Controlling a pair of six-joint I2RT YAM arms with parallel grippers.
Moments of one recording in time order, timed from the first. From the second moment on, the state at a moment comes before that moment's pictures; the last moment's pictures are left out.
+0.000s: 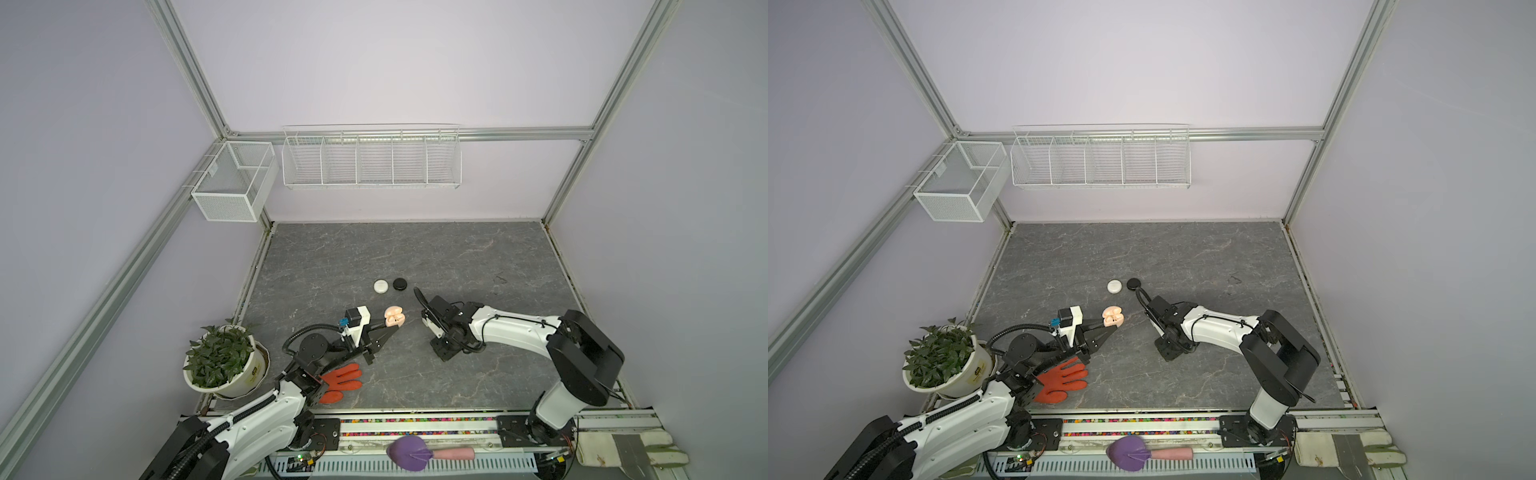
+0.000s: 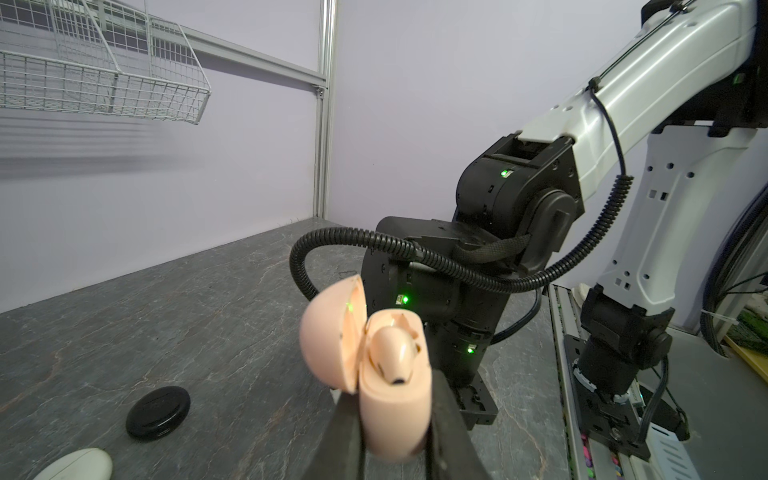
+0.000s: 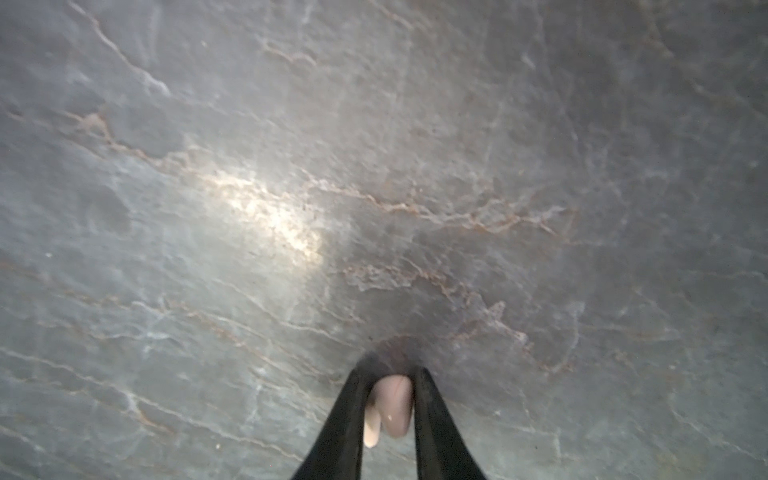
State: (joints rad) left arm -0.67 0.90 0.13 0.91 0.50 -0.18; right arm 0.84 1.67 0.94 -0.69 0.02 0.22
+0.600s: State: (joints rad) left arm -0.67 0.91 0.13 0.91 0.50 -0.18; right arm 0.84 1.66 0.94 -0.68 0.02 0.31
